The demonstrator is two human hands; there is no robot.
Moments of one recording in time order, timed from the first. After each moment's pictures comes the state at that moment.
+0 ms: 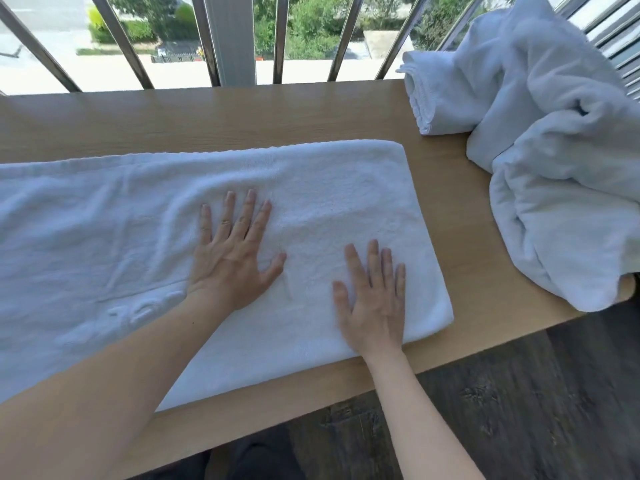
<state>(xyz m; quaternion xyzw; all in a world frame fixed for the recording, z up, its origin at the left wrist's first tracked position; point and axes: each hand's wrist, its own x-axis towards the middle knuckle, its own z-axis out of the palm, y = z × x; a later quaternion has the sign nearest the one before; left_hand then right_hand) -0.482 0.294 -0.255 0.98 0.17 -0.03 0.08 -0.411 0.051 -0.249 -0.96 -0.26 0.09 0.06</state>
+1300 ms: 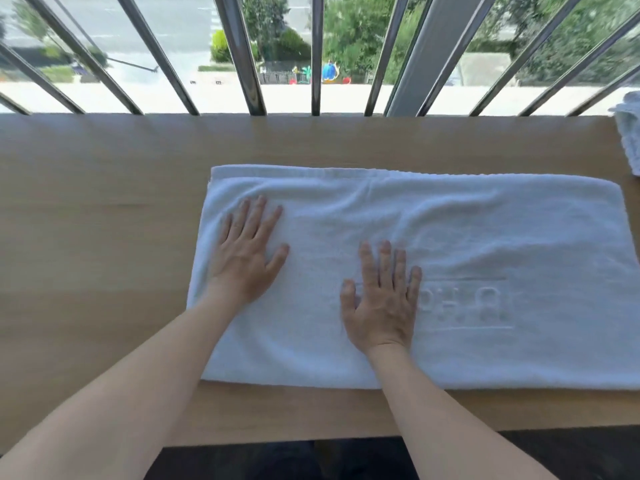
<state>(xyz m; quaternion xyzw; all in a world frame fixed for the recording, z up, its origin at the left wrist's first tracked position) -0.703 0.531 -0.243 0.94 0.31 -0.04 0.14 -0.591 0.307 -0.251 -0.94 -0.31 0.09 0.09</state>
